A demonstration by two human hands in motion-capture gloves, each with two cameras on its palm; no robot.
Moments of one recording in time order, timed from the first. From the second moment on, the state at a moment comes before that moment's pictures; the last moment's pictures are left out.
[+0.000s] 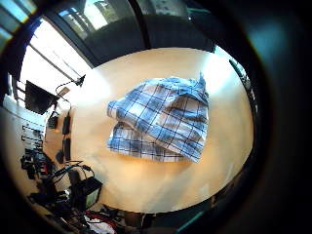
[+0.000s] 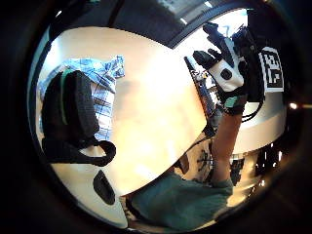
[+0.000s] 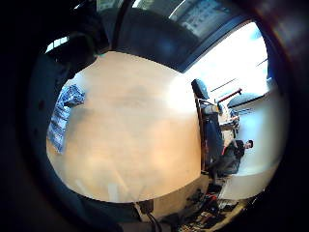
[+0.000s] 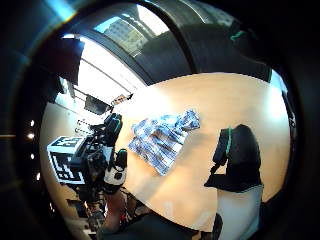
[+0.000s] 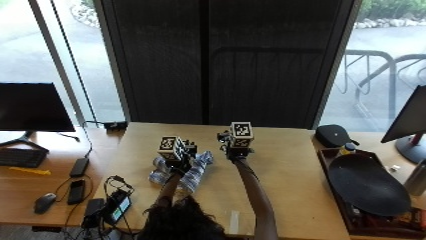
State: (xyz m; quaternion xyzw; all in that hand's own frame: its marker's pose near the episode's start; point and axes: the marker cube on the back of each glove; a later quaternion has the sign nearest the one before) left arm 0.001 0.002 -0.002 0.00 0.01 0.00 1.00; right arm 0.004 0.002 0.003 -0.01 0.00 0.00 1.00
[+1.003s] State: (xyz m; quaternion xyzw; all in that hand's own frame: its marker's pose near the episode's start) left arm 0.035 0.027 -0.003 -0.04 0.22 0.07 0.97; right arm 0.001 -0.003 0.011 0.02 -0.02 -0.02 1.00
